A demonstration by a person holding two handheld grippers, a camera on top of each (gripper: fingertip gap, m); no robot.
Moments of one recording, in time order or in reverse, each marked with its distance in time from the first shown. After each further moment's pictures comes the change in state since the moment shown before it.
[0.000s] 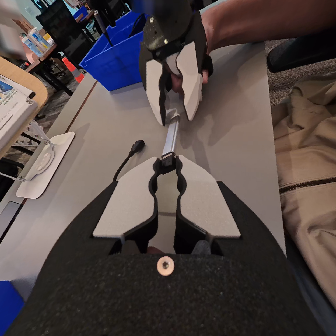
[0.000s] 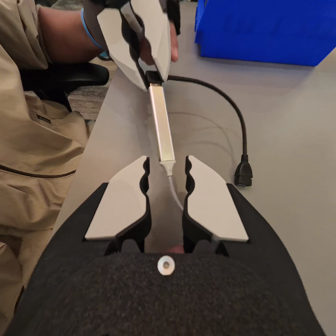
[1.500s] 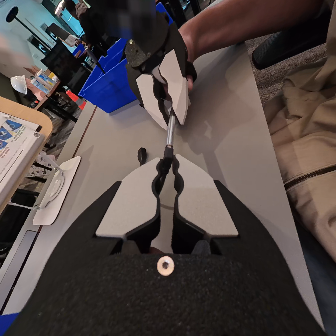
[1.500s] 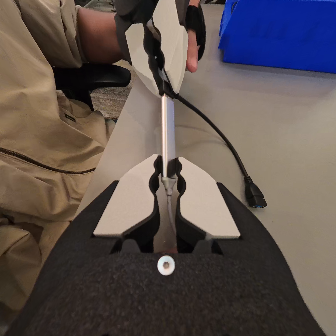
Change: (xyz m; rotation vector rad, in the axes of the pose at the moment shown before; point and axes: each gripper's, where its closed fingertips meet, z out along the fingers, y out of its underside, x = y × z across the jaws) left arm 0.008 -0.009 0.003 0.069 0.028 0.153; right arm -0.018 -0.007 0.000 0.000 -0.112 -0.023
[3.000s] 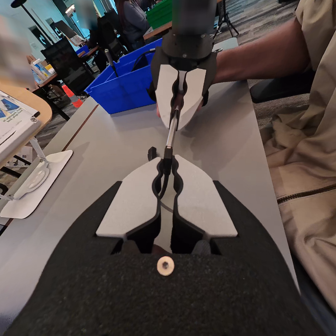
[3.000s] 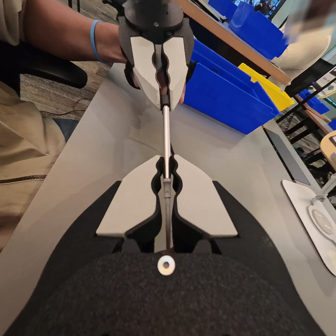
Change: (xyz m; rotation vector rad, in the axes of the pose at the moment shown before) left arm -0.020 -0.004 -0.011 0.093 0.012 -0.190; right arm 0.014 -0.032 -0.004 0.093 0.324 -0.340
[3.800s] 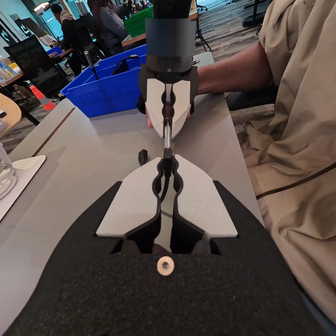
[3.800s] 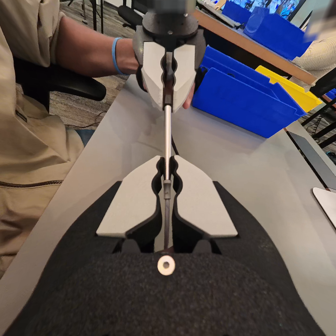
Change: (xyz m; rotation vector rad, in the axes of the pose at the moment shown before) left arm 0.010 -0.002 -0.004 0.041 0.129 -0.054; right arm -0.013 -0.001 0.007 0.057 -0.093 0.071
